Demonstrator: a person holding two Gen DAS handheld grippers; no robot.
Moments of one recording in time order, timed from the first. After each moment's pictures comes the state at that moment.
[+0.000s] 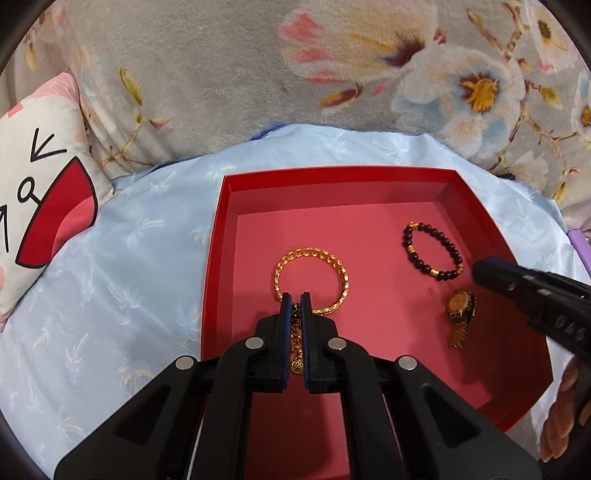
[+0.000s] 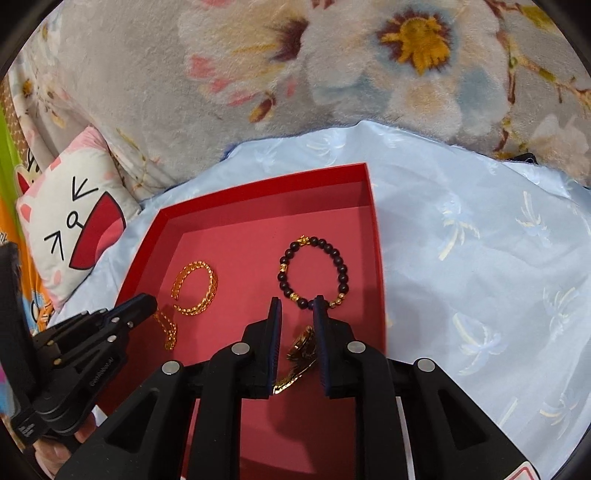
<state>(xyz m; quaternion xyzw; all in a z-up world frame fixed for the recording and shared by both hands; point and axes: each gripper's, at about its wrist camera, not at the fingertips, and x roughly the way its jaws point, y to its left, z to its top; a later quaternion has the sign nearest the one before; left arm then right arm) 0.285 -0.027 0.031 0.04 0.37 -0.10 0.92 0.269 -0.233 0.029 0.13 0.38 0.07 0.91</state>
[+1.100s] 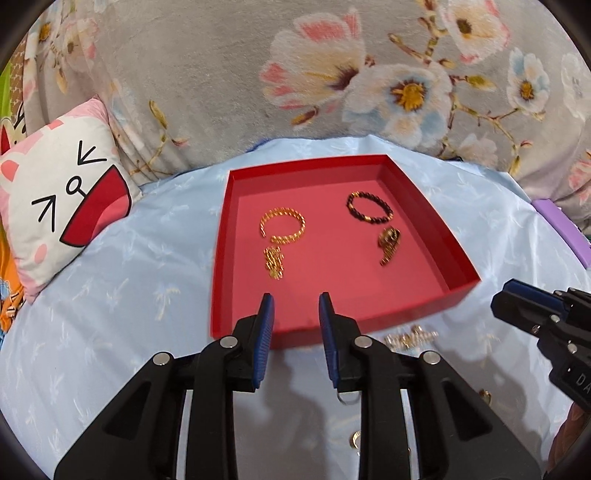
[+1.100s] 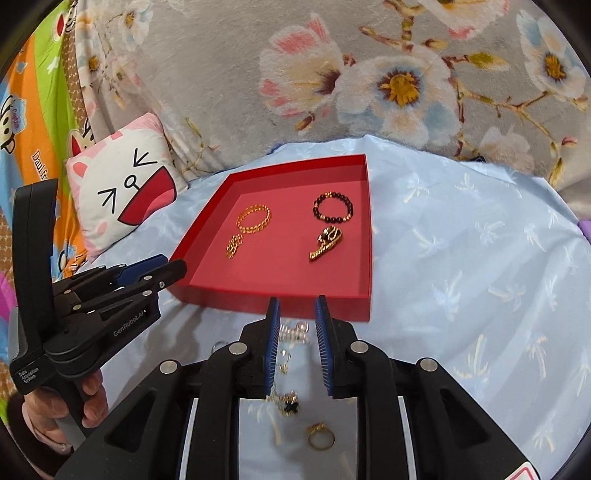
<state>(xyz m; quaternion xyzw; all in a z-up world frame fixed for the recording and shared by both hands) 0.144 -0.029 0.050 0.07 0.32 -0.11 0.94 0.094 -0.212 0.046 0.09 0.33 0.09 0.94</state>
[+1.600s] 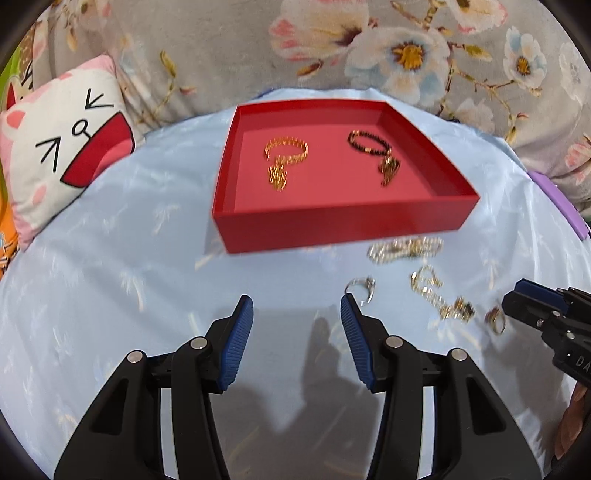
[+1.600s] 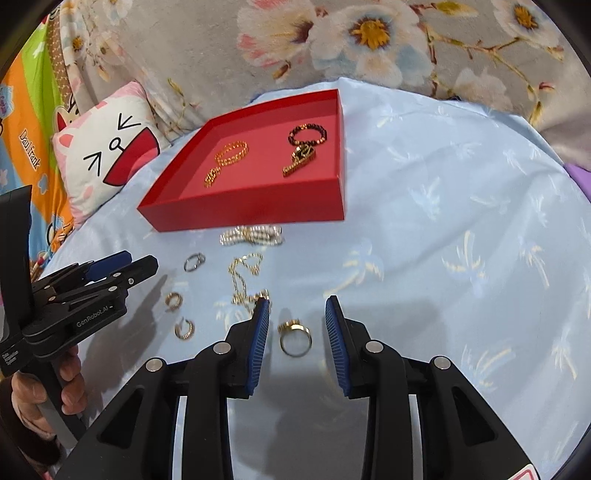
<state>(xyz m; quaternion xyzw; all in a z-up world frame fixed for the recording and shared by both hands) 0.104 -0.006 -0.002 0.05 0.37 -0.11 0.92 0.052 -0.220 -0.008 0.09 0.39 0.06 0.92</state>
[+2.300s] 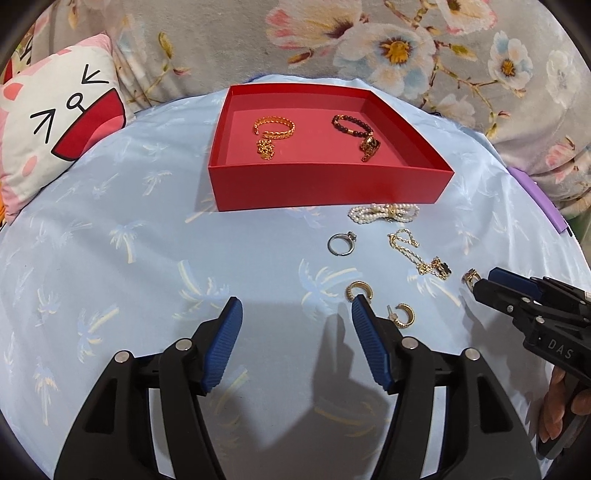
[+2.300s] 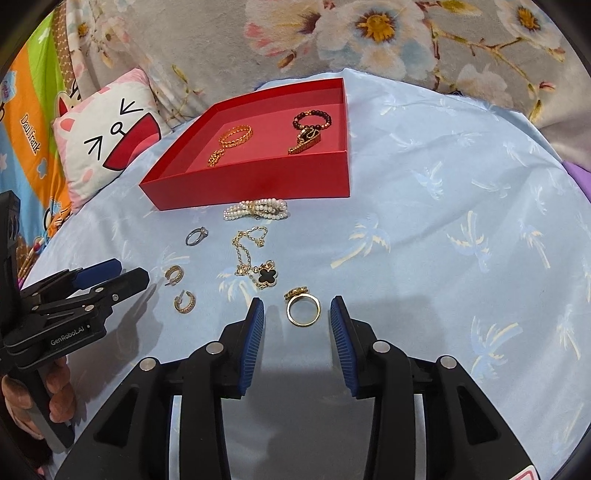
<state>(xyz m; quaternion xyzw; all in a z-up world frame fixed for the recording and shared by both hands) 0.076 0.007 -0.012 0.02 0.39 -0.15 0.91 0.041 -0.209 -0.018 0.08 0.40 0.06 0.91</state>
